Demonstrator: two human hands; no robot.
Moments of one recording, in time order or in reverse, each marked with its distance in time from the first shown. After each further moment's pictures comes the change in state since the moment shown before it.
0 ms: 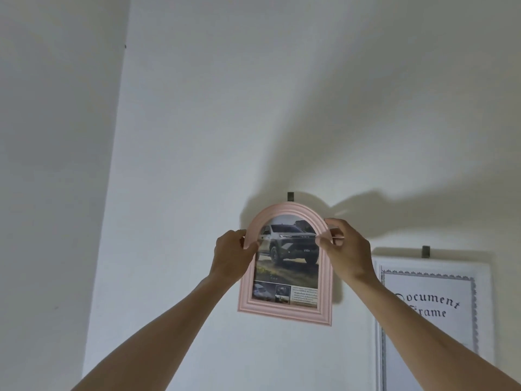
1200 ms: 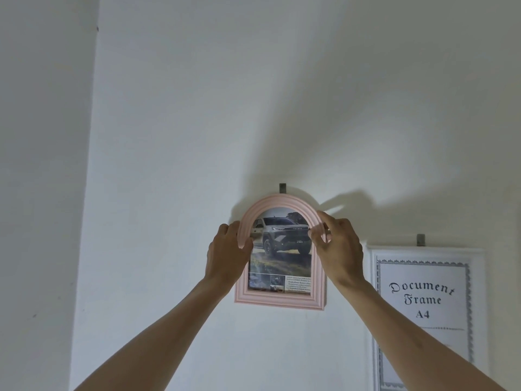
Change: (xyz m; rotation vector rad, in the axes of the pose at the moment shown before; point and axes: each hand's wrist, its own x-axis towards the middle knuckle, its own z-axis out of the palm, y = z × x) left_hand 0.005 -0.012 0.025 0.109 0.108 0.099; right_hand 0.001 0.027 0.024 -0.244 0.173 -0.176
